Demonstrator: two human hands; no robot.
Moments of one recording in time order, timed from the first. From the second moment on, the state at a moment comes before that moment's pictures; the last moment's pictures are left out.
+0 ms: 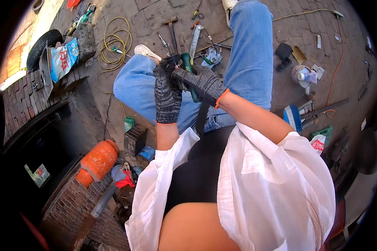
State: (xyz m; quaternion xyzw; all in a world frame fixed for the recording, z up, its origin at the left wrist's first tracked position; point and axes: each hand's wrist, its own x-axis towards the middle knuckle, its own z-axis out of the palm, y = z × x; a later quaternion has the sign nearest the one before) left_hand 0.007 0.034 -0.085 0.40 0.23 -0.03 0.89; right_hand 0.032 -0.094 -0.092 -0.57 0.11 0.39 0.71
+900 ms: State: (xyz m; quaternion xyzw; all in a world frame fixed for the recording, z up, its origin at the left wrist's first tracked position) left_hand 0.155 0.149 -0.226 0.07 0.43 -0.11 0.89; right_hand 0.377 0.003 -0.442 -0.93 0.08 0.29 0.19
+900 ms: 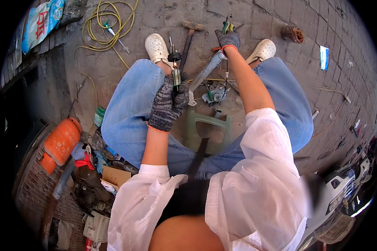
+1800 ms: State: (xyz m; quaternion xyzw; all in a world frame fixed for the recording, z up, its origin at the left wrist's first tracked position) left_hand 0.254 0.203 -0.399 0.57 0.50 0.02 0.65; right_hand 0.247 0.098 -0.536 -0.85 0.17 0.37 0.33
